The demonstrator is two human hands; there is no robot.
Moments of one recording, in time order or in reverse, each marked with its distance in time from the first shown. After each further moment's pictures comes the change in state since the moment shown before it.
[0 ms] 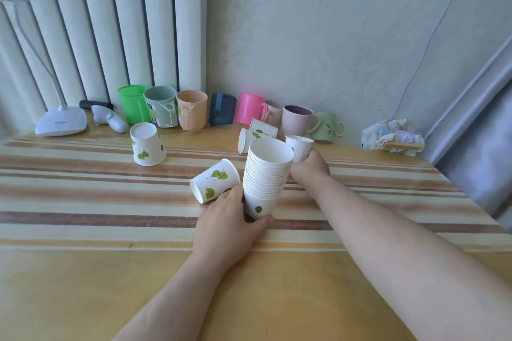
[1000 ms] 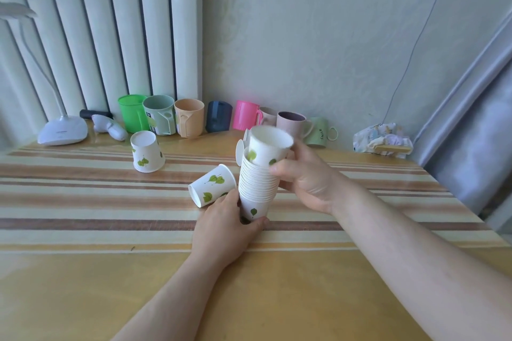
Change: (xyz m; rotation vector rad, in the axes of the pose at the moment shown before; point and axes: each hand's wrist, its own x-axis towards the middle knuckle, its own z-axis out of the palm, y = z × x) left_hand -0.001 0.001 -0.001 -0.002 -0.007 -0.002; right_hand -0.111 -0.056 -0.069 0.525 -0.688 -0.320
